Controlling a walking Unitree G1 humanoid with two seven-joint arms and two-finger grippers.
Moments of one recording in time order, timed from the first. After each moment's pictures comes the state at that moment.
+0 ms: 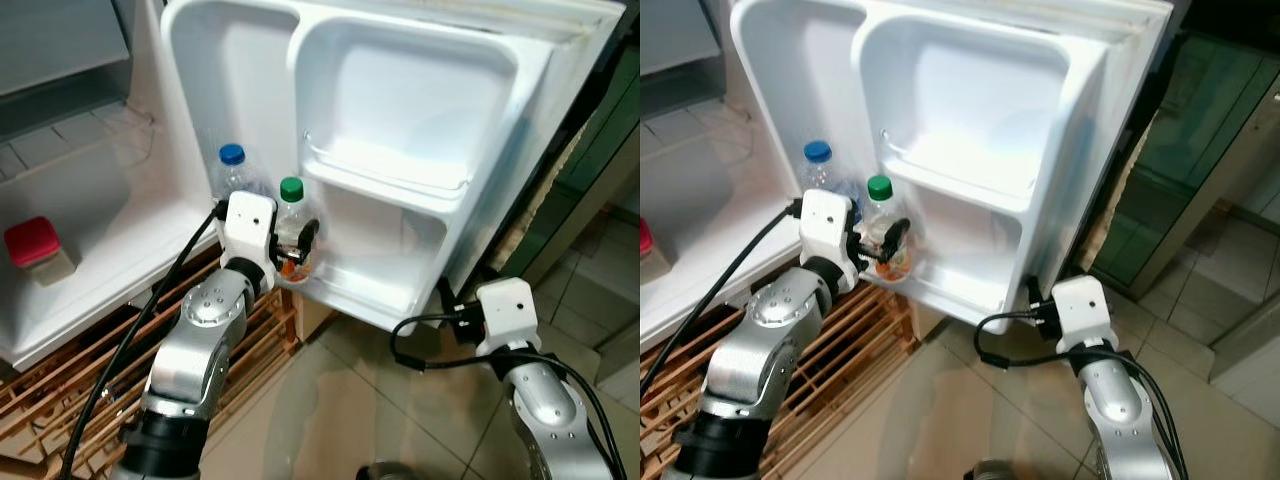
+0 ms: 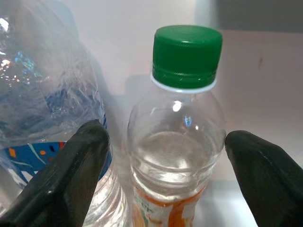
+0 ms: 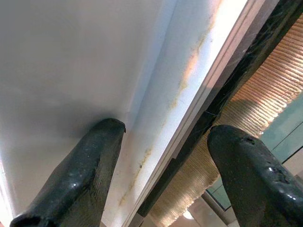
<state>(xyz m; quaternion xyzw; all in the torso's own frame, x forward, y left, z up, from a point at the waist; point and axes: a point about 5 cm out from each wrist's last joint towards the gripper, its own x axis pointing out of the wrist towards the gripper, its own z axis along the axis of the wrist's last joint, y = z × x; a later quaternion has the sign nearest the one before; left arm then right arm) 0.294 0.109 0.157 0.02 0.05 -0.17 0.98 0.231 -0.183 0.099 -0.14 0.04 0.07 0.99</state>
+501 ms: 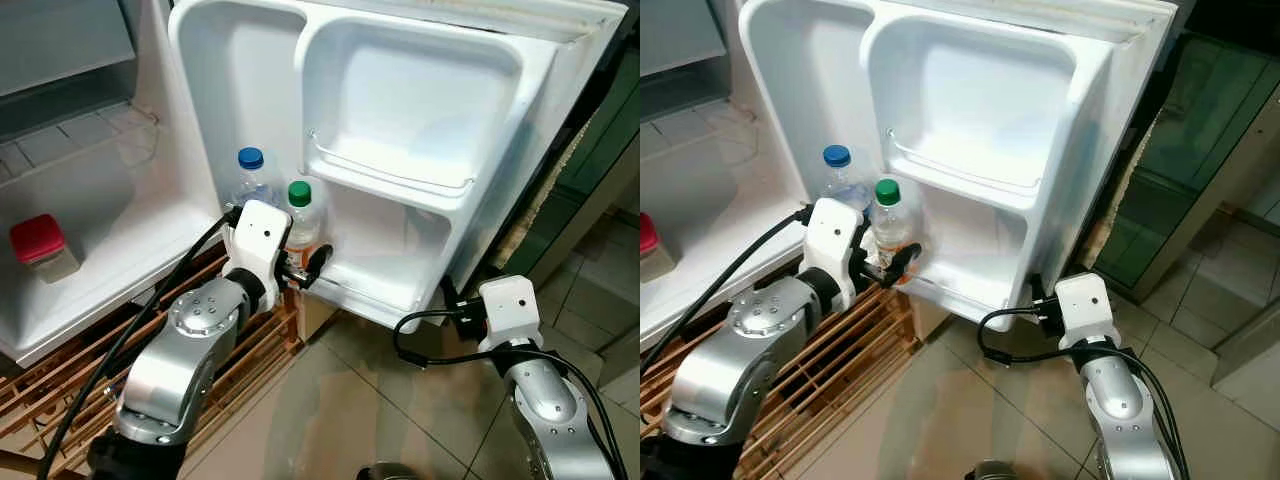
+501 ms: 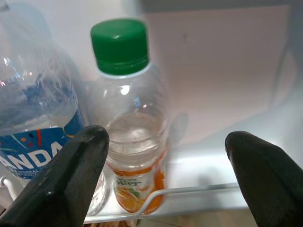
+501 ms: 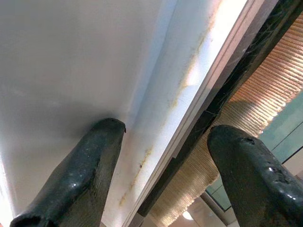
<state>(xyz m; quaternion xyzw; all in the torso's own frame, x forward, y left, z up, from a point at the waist) 0.267 0.108 0.171 0.08 0.09 -0.25 0.96 0.234 -0.184 0.098 -0.14 0.04 0.06 0.99</state>
